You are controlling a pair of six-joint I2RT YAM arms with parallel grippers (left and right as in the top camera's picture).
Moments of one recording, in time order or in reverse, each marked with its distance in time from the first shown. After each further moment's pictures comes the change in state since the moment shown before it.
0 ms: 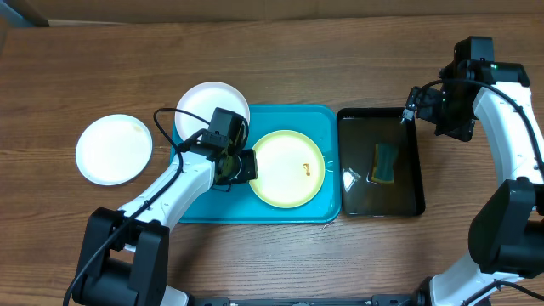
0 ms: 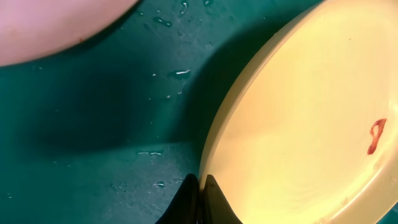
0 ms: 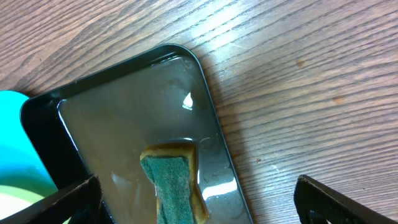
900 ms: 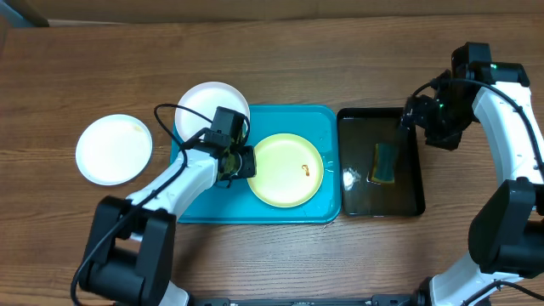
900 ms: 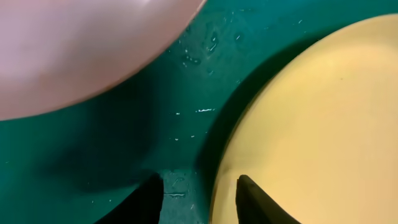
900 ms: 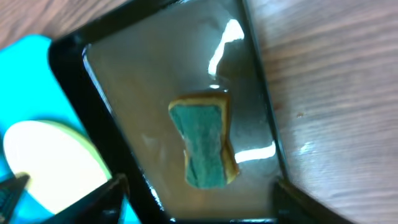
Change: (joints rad) left arm 0.000 0.064 0.000 0.082 -0.077 0.006; right arm 0.001 0.000 0.000 -0.124 -0.146 -0.004
